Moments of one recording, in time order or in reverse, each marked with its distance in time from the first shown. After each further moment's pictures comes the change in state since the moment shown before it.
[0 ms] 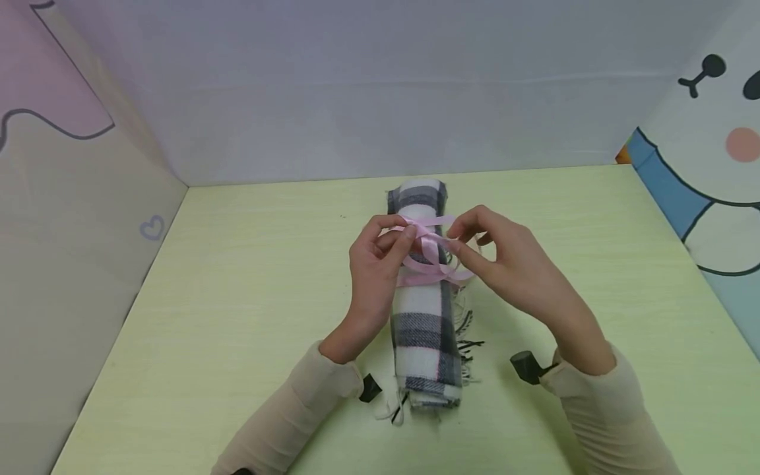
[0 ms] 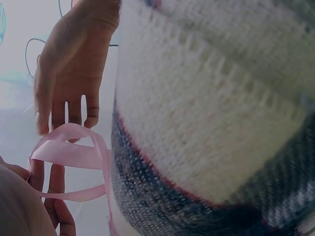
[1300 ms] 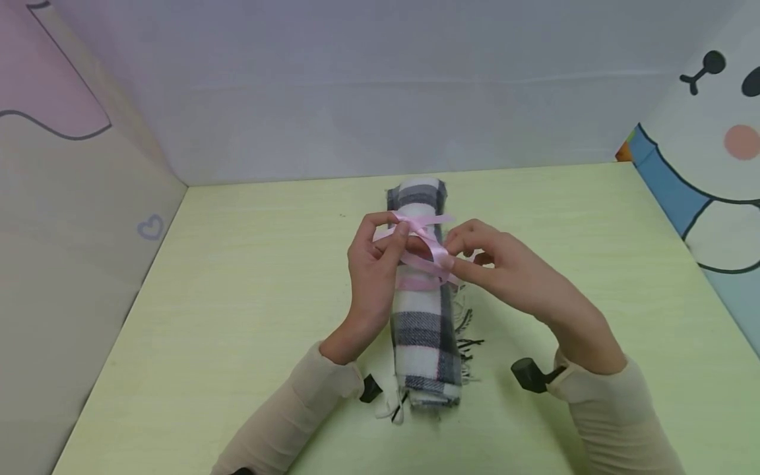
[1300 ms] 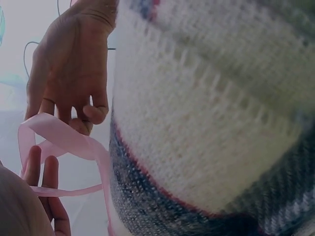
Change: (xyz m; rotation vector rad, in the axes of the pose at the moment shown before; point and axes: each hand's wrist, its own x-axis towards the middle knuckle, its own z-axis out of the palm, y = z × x) left_hand -0.003 0.003 -0.001 0.041 0.008 0.016; right_hand -0.004 -0.005 -0.006 0.256 -0.236 0.122
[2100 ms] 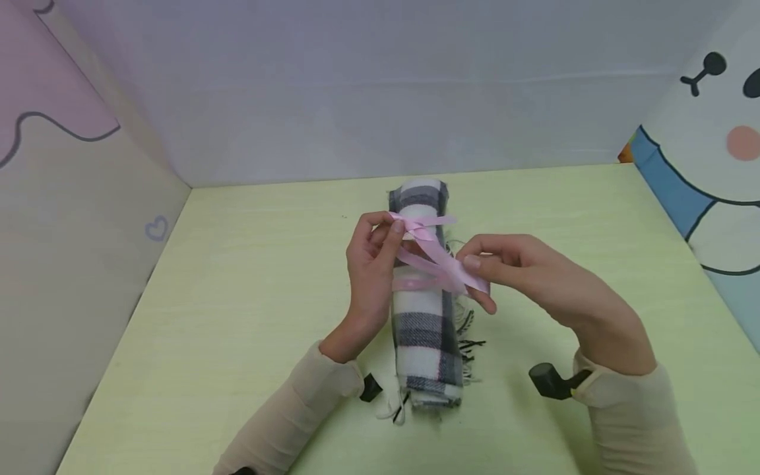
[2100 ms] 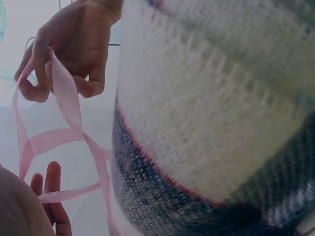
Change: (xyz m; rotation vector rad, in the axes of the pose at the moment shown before) left_hand 0.008 0.004 -0.002 -0.069 0.054 0.003; right_hand -0.014 -0.001 -0.024 0.249 -0.204 0.003
